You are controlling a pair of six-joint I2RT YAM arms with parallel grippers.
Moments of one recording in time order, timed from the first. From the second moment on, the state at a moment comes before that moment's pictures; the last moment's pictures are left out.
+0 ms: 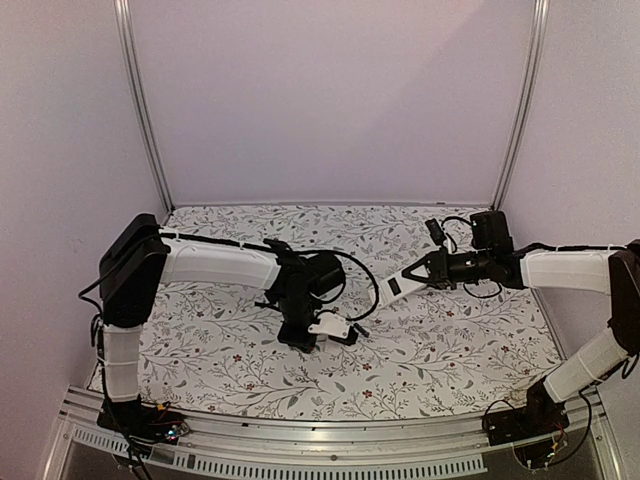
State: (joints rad) left arm -0.99 2.06 1.47 -0.86 0.06 0.81; right arm 0.37 1.47 0.76 0.08 -0.80 0.49
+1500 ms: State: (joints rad) left arm -0.93 1.50 0.99 0.20 -0.17 -0.26; right arm 0.51 1.50 0.72 0.58 -0.71 0.77
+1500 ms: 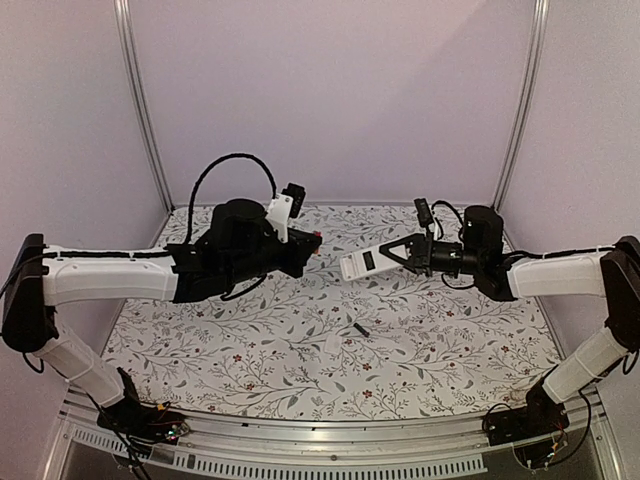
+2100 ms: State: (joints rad) left arm -0.95 1.50 0.98 0.28 -0.28 -0.35; right arm 0.56 1.50 0.72 0.62 -0.65 0.83
